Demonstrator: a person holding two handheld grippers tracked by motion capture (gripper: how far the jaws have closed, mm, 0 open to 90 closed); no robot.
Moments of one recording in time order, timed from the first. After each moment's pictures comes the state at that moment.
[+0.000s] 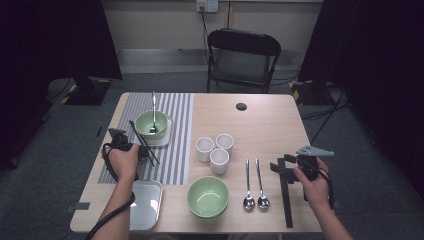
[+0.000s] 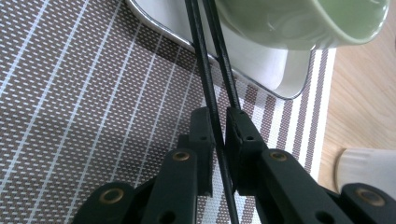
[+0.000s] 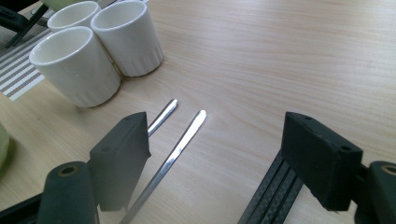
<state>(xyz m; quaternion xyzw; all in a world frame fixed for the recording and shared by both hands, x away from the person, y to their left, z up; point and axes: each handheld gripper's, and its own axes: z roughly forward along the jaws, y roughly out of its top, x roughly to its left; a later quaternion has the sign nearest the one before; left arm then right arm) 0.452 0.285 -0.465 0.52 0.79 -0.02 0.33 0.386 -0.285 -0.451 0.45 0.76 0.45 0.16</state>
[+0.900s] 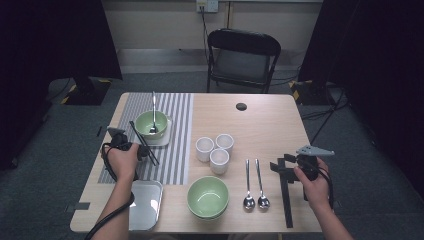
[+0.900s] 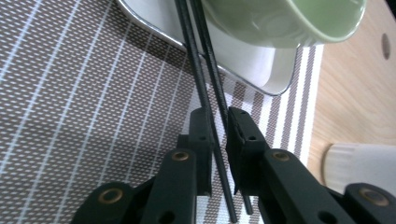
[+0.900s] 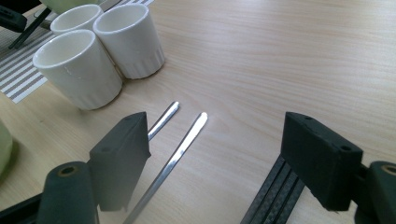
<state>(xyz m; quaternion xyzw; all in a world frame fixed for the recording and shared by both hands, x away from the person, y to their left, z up) 0.451 0.283 -0.460 0.52 0.79 -0.03 0.33 0.386 -0.285 -0.450 0.45 0.75 0.45 0.16</state>
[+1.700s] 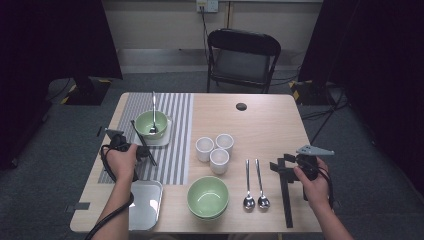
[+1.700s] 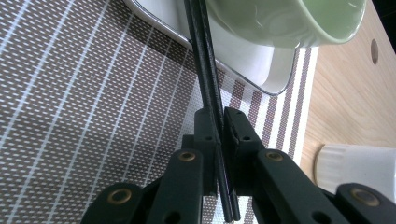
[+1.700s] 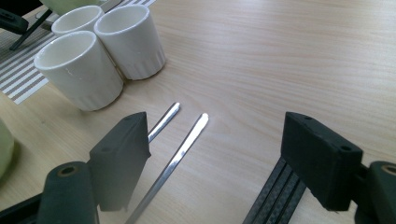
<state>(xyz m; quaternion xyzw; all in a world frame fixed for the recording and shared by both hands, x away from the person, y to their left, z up) 0.448 0.288 -0.463 0.51 0.79 -0.05 0.34 0.387 -0.285 -0.449 0.45 0.75 0.45 0.16</state>
